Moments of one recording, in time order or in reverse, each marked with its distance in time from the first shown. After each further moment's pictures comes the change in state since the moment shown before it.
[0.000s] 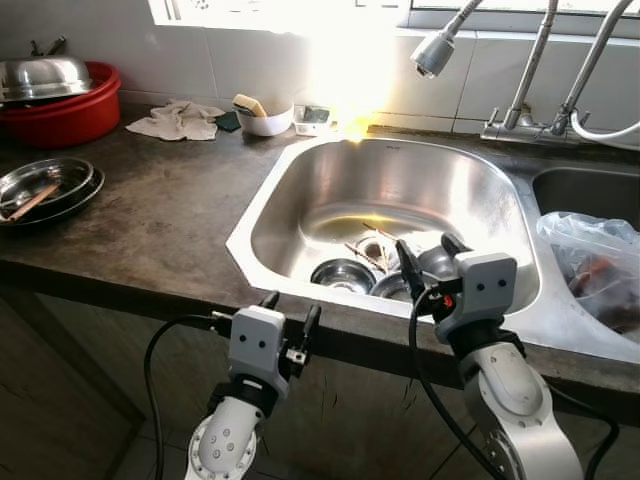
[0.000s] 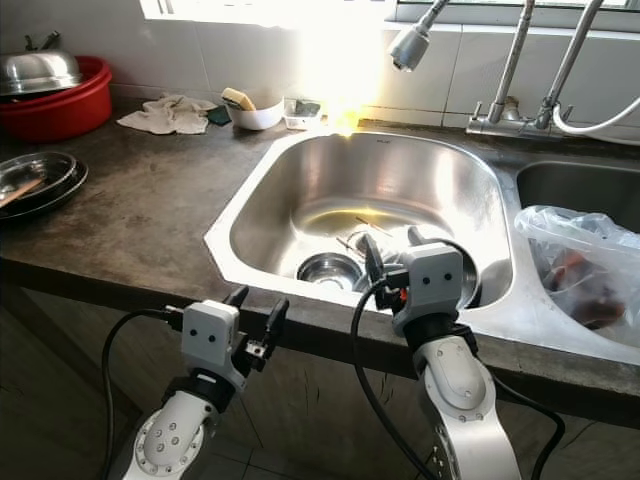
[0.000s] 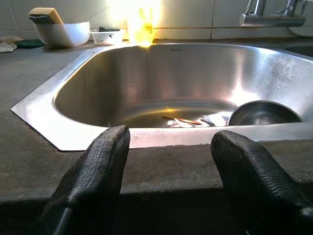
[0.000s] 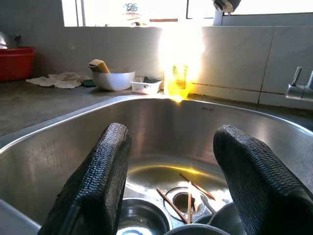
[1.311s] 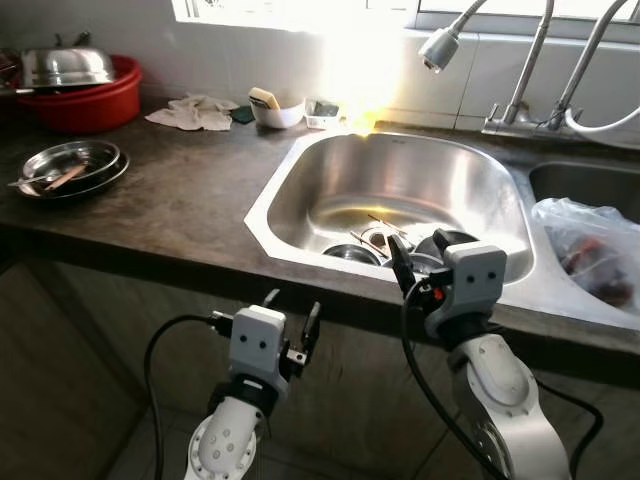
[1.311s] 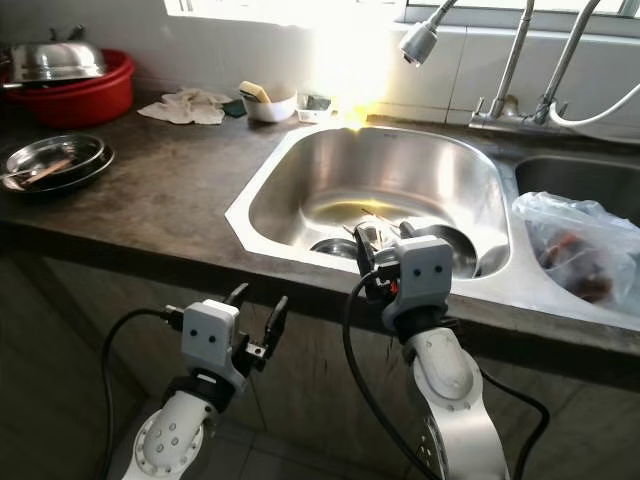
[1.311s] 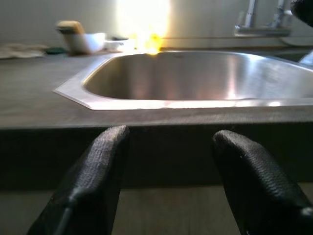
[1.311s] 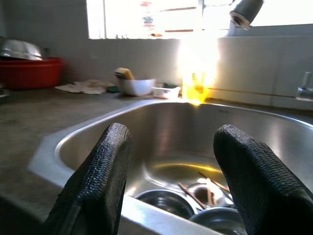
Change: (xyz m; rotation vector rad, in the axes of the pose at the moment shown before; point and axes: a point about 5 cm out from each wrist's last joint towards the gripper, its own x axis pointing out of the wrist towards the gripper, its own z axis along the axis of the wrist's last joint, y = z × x) left arm 0.001 -0.001 0.001 0.006 -0.014 -0.008; right arm 0.011 0.007 0.002 0.040 -0.011 -0.023
